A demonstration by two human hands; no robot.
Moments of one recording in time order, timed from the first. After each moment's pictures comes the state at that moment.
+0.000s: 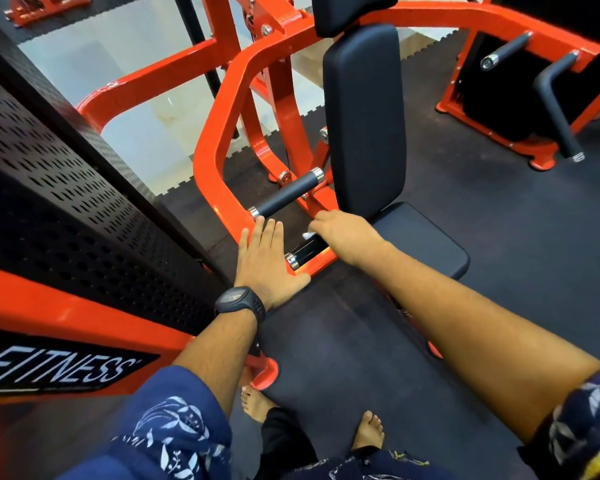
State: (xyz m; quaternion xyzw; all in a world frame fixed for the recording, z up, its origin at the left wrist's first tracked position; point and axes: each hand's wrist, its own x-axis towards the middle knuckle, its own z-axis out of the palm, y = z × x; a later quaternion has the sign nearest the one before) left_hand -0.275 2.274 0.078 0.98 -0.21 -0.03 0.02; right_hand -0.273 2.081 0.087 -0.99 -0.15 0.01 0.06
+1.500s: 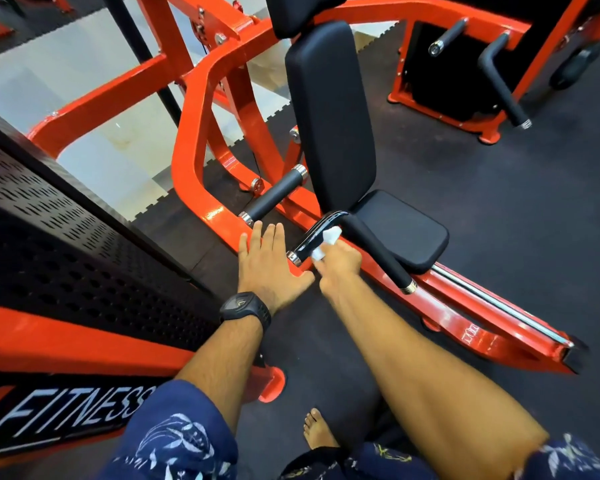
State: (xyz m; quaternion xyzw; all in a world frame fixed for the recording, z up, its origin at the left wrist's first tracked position) left_hand -0.271 2.283 0.074 0.96 -0.27 -0.02 0.04; right_hand -0.307 2.178 0.071 -0.31 0.54 -0.16 0.77
